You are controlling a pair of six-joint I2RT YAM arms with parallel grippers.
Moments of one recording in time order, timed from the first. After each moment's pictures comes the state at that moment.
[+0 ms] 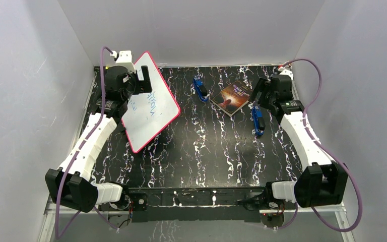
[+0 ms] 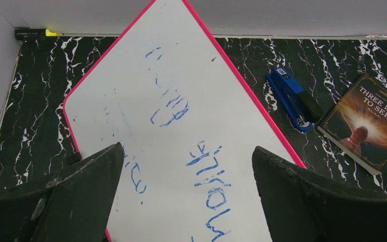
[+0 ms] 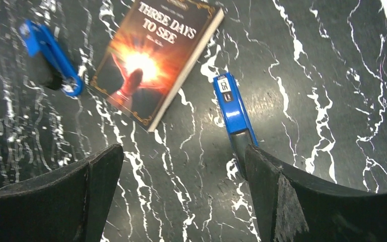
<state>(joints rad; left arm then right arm) -0.26 1.27 1.25 -0.31 -0.19 -0.13 0.14 1.26 1.10 -0.44 0.13 0.42</state>
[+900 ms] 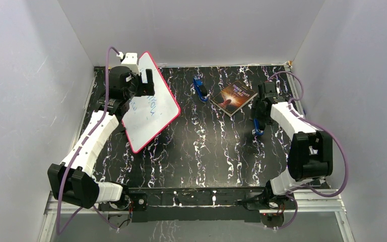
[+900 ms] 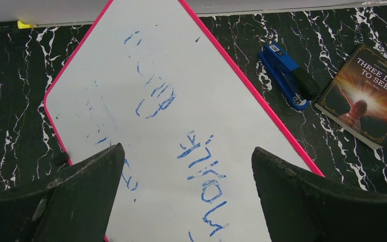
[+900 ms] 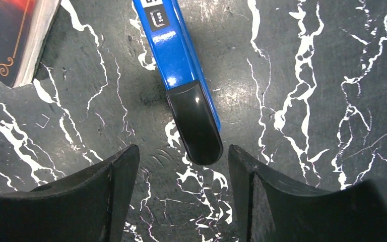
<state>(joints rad) -0.26 1.31 1.24 -0.33 -0.11 -0.10 0.14 1.53 1.09 -0.64 0.22 0.34</state>
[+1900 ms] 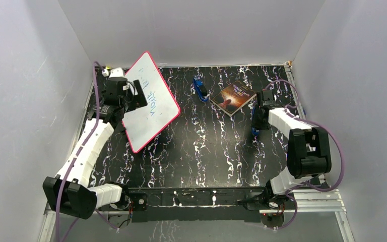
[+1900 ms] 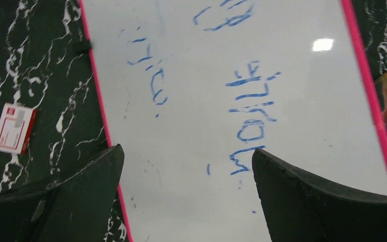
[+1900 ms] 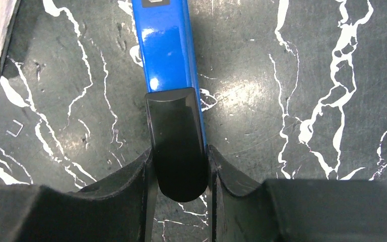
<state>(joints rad) -0.24 1.23 1.21 -0.60 -0.24 -0.37 0.14 1.60 0.97 -0.48 0.19 0.34</state>
